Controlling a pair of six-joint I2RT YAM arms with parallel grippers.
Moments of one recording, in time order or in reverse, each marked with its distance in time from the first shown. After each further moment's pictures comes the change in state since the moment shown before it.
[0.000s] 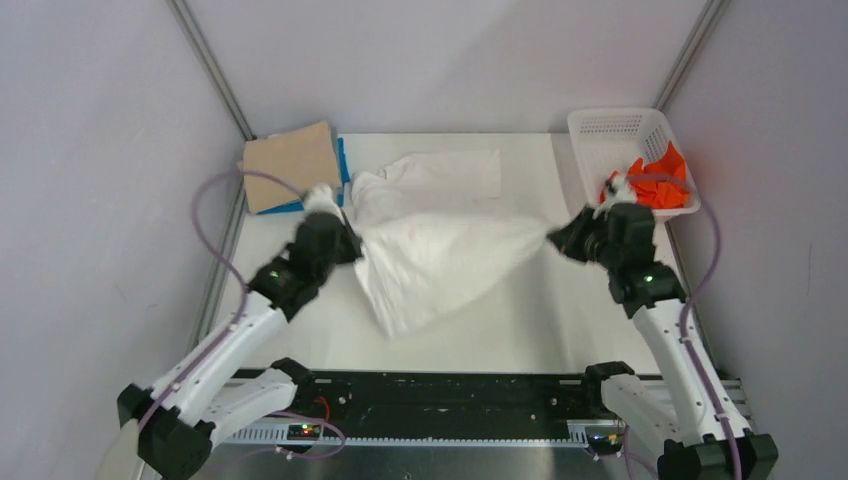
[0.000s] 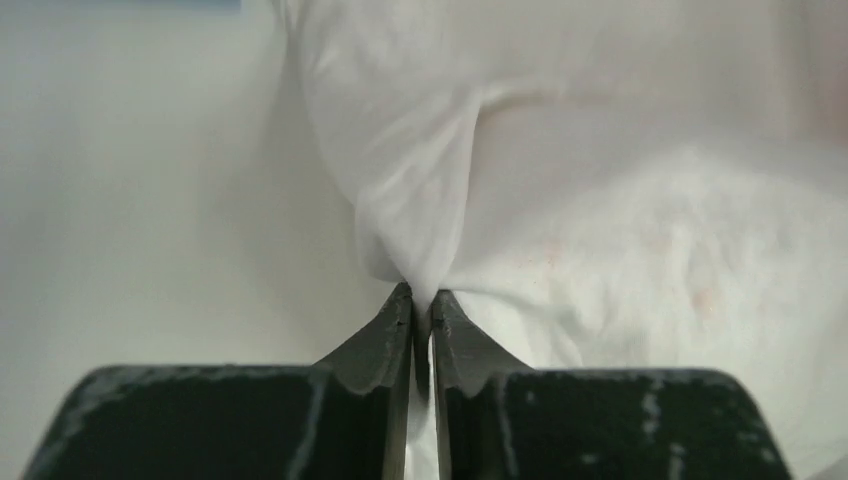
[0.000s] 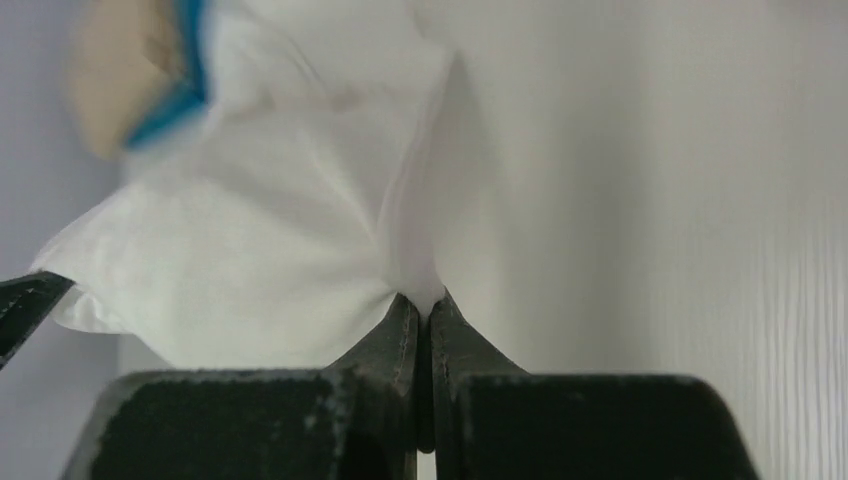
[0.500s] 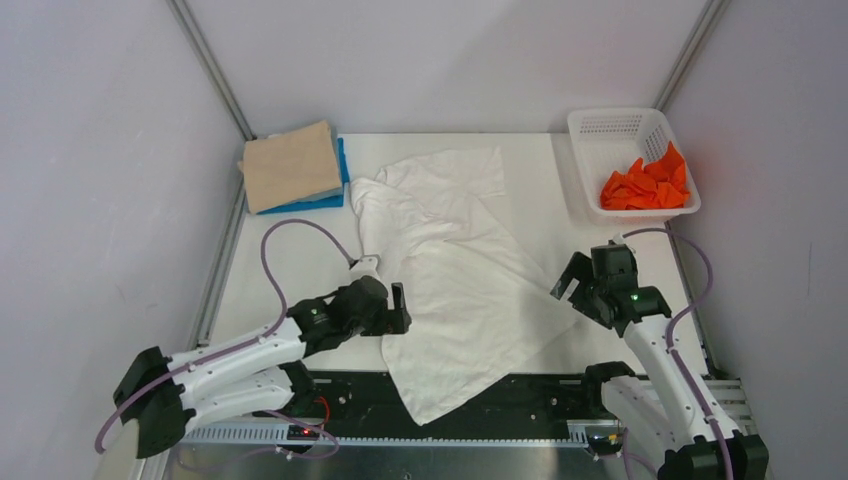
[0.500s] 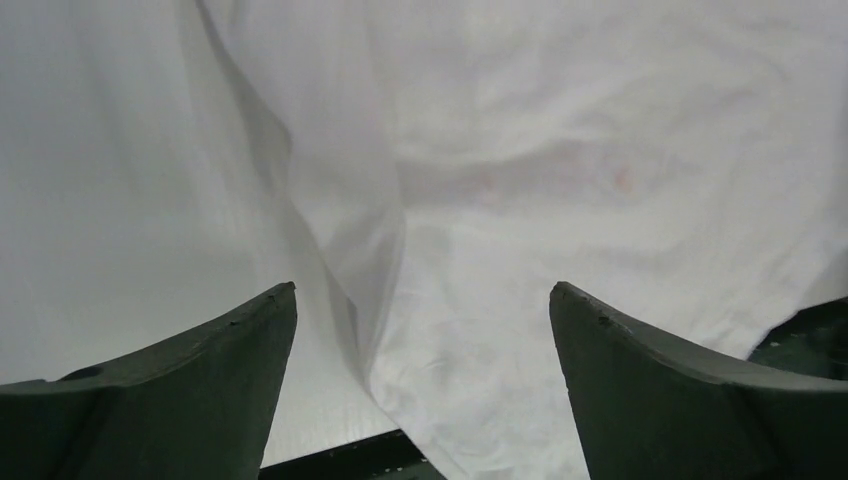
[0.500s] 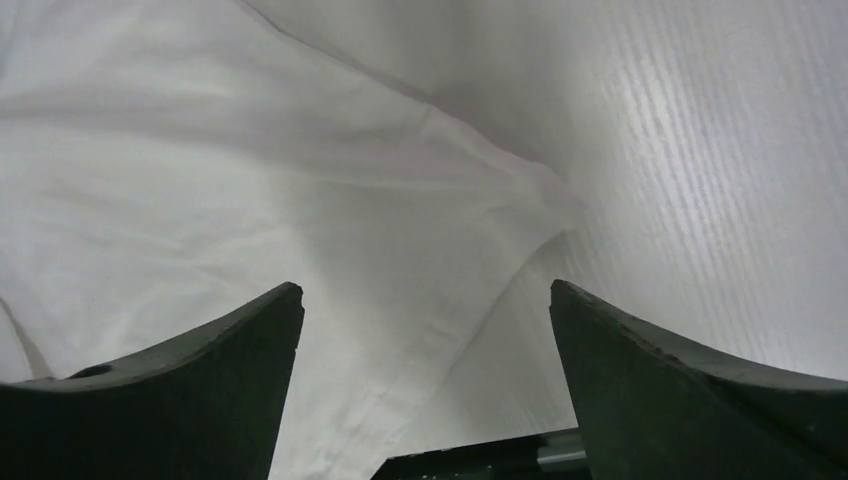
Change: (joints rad) left arm -0.422 0.031 -0.486 -0.062 0.054 -0.374; right arm 0.000 -0.077 -0.372 -0.344 0.276 0.139
